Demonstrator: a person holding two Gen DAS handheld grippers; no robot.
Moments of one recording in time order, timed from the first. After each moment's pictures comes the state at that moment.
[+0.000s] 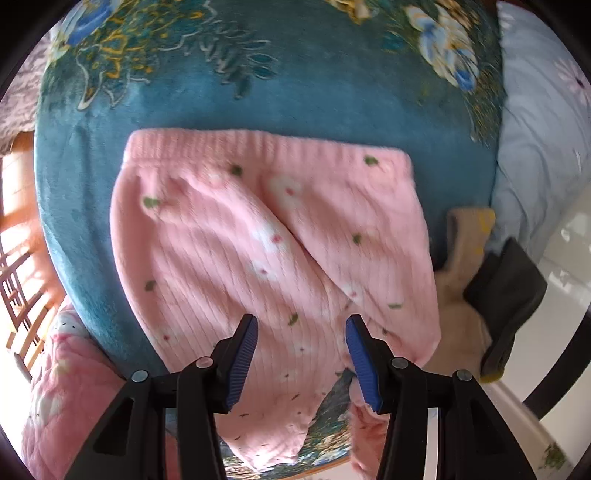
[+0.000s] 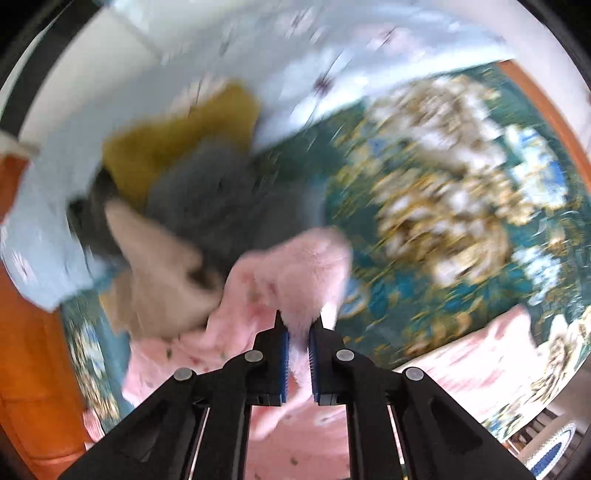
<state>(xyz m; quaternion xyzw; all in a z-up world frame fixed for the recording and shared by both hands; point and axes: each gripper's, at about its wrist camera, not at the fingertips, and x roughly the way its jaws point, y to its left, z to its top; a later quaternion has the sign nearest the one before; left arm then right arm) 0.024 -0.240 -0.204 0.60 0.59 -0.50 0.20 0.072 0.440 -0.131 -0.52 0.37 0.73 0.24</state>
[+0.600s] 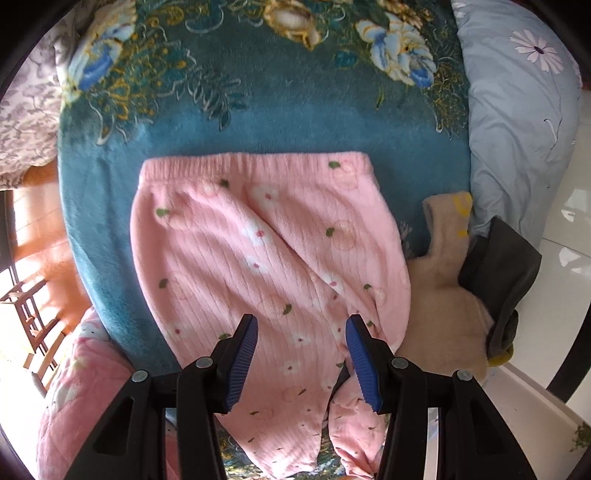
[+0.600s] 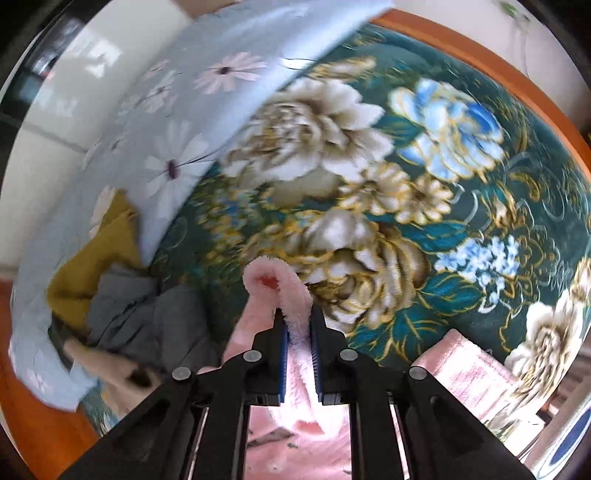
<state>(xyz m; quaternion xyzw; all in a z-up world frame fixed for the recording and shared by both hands) 0.022 -0.233 -0.140 0.60 0.54 -0.55 0.22 0.152 0.589 -0.191 -0.46 0.48 0.66 0.35</state>
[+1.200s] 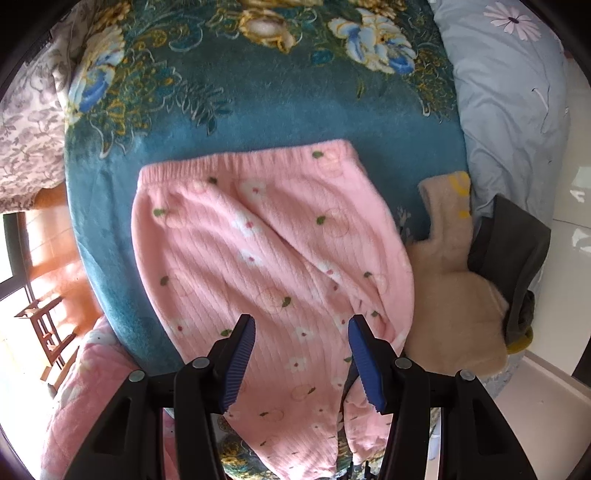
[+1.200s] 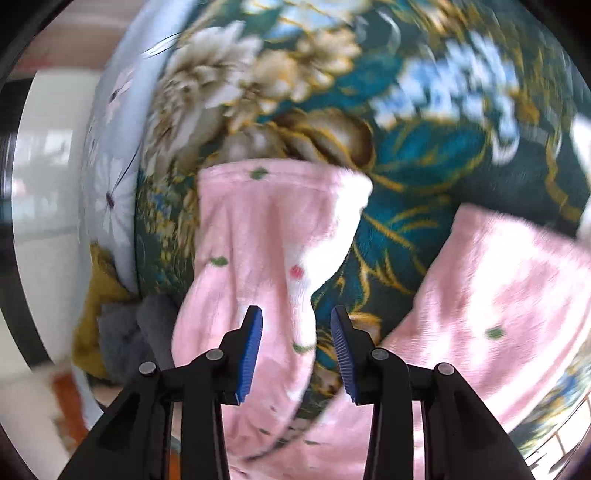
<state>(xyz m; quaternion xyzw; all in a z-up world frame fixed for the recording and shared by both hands) 0.008 -0.197 -0.121 0.61 0.49 -0.58 0.23 0.241 0.557 -0.325 -0.36 0.68 0.54 0.34</state>
